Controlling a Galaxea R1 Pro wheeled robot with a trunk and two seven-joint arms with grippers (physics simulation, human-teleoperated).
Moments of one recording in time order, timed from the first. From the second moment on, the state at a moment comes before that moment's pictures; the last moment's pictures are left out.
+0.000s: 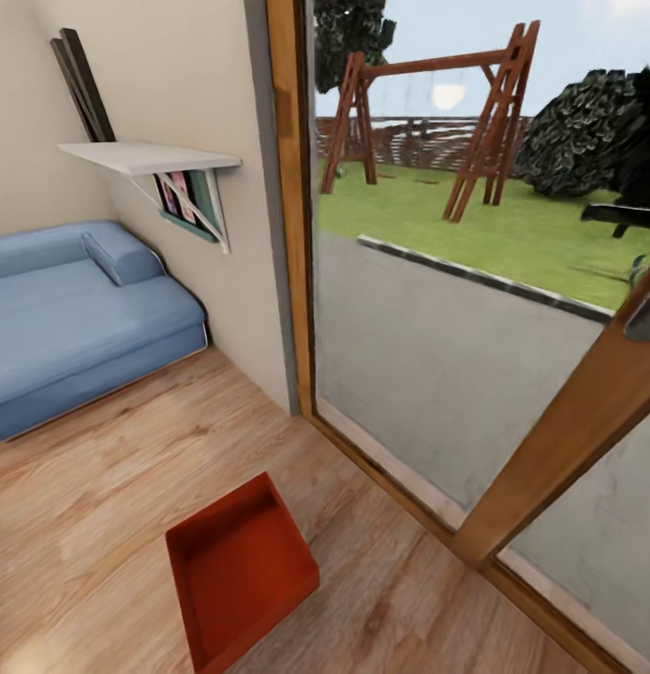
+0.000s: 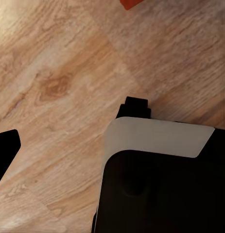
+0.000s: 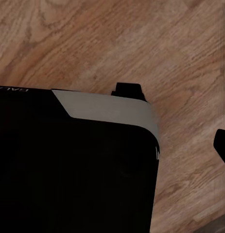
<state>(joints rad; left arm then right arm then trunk) -0.42 -0.02 0.01 0.00 0.10 0.07 0.21 -0.31 0.07 0.59 0.02 -0.51 -0.08 -0.09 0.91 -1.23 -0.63</state>
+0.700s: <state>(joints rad) -0.42 -0.02 0.01 0.00 0.10 0.07 0.22 -0.31 0.07 0.59 0.02 -0.51 -0.08 -0.09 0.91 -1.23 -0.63</state>
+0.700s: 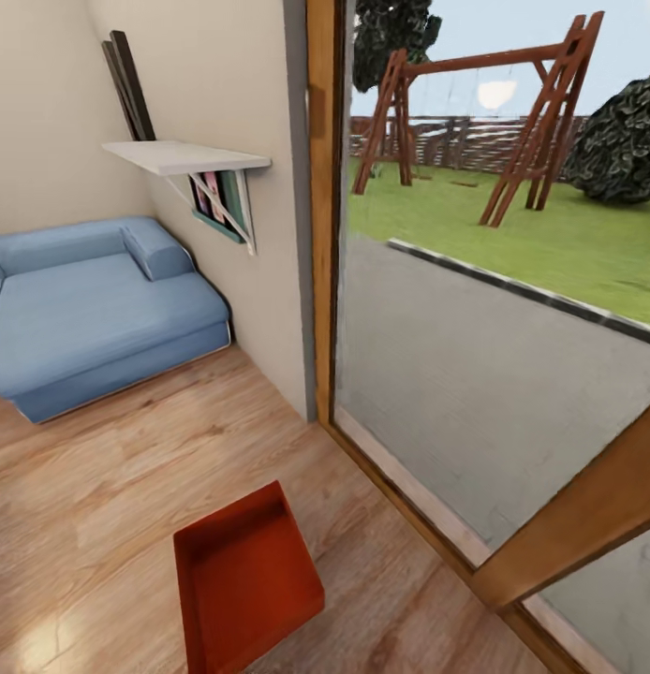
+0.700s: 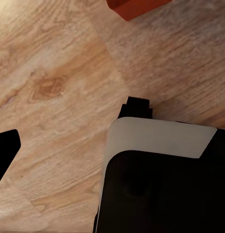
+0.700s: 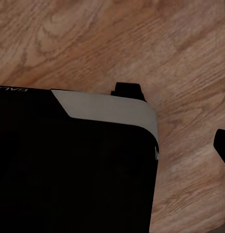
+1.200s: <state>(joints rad) -0.42 -0.02 0.01 0.00 0.10 0.07 0.22 -0.31 0.07 0.59 0.02 -0.50 -0.08 -0.09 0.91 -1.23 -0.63</state>
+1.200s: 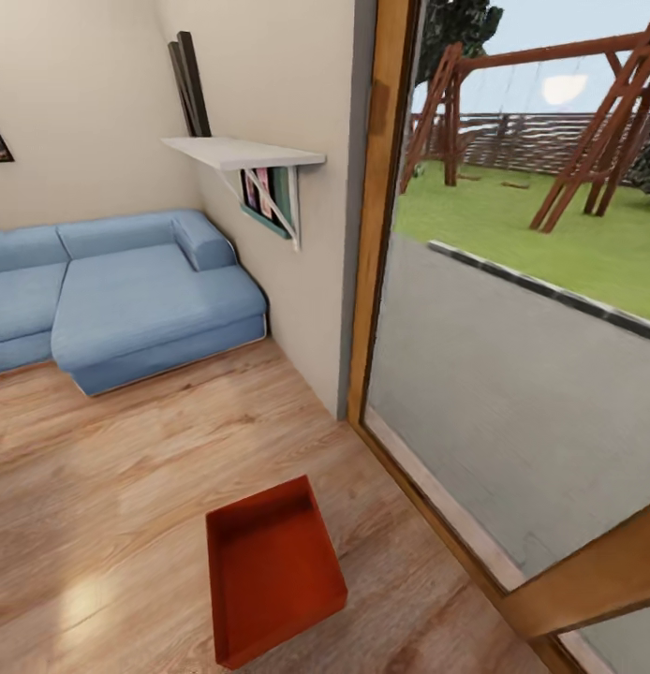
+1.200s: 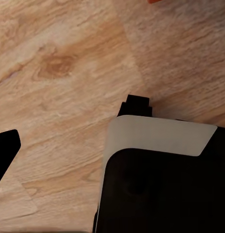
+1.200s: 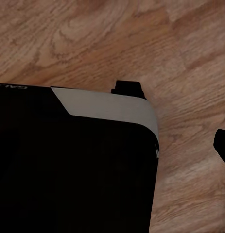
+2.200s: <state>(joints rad) -0.42 -0.02 0.01 0.00 0.10 0.07 0.21 -0.31 0.07 0.59 0.02 -0.50 -0.08 -0.09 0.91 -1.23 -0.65</state>
